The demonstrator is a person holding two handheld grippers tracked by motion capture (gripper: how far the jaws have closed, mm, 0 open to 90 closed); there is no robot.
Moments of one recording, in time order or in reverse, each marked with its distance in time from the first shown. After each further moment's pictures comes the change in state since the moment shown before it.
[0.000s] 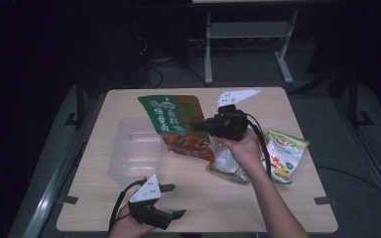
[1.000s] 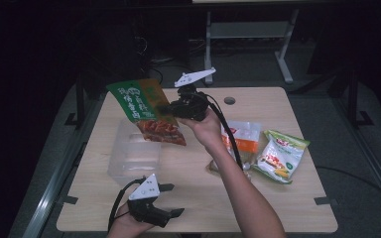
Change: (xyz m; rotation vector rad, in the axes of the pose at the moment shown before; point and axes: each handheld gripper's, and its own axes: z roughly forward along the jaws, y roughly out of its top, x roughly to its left) left arm 0.007 -0.004 0.000 0.004 -0.006 -0.013; right arm -0.011 0.055 0.084 0.003 0.026 0.000
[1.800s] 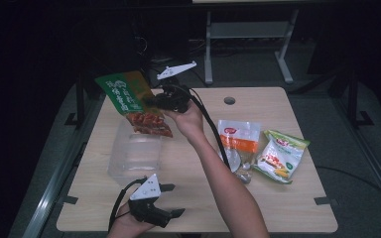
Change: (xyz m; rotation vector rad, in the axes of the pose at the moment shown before) left arm 0.001 0.000 0.002 0.021 -0.005 0.019; right arm -0.010 0.020 0.045 -0.015 -0.019 0.010
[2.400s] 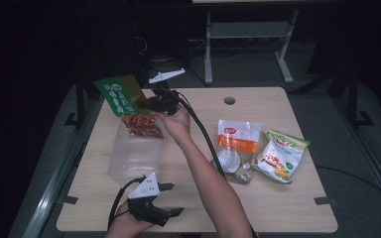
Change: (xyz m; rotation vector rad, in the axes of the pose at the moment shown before) left arm 0.003 0.000 -0.002 -0.014 -0.006 -0.010; right arm -0.021 -0.017 0.052 -0.017 -0.004 0.070
